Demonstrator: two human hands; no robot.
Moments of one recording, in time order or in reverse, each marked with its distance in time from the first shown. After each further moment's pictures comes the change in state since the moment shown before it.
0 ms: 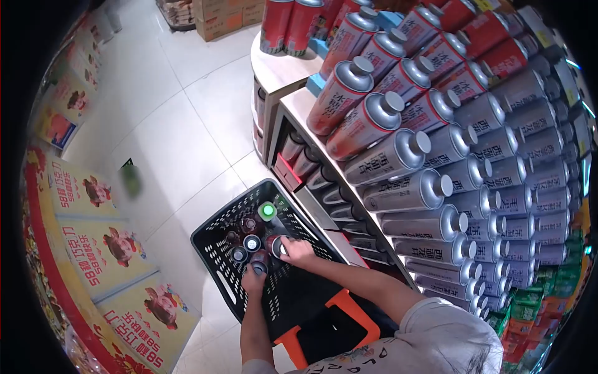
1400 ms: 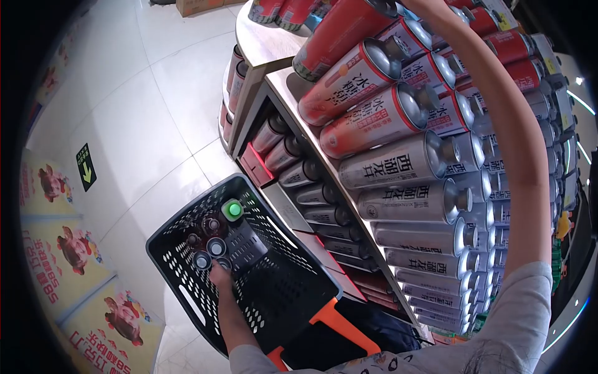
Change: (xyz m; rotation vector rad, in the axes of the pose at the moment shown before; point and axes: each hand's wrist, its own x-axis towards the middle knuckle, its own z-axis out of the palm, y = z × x) left_hand 0.088 -0.022 0.096 0.161 -0.183 -0.213; right_hand 0.163 -0.014 -0.503 -0.247 0.682 -0.100
